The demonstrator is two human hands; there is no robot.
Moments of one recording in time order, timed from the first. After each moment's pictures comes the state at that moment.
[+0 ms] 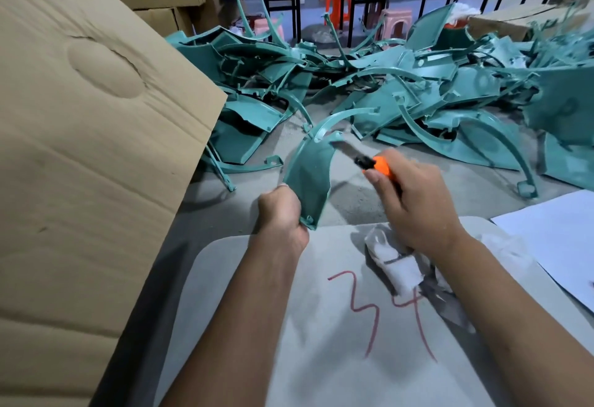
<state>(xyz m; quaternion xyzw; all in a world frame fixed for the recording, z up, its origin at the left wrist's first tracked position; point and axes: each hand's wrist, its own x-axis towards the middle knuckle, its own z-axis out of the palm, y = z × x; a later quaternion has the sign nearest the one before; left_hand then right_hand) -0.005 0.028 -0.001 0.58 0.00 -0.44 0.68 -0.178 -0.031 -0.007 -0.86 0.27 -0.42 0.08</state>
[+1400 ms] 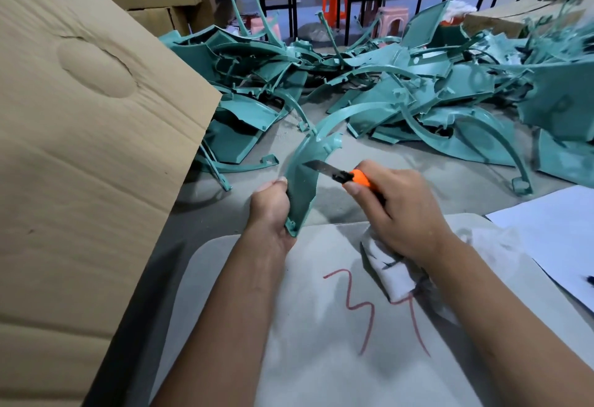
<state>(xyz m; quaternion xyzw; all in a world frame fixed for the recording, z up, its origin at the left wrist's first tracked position) 0.001 0.037 0.005 0.54 -0.06 -0.49 0.68 -0.172 -0.020 -0.007 -0.87 0.26 -0.41 0.09</state>
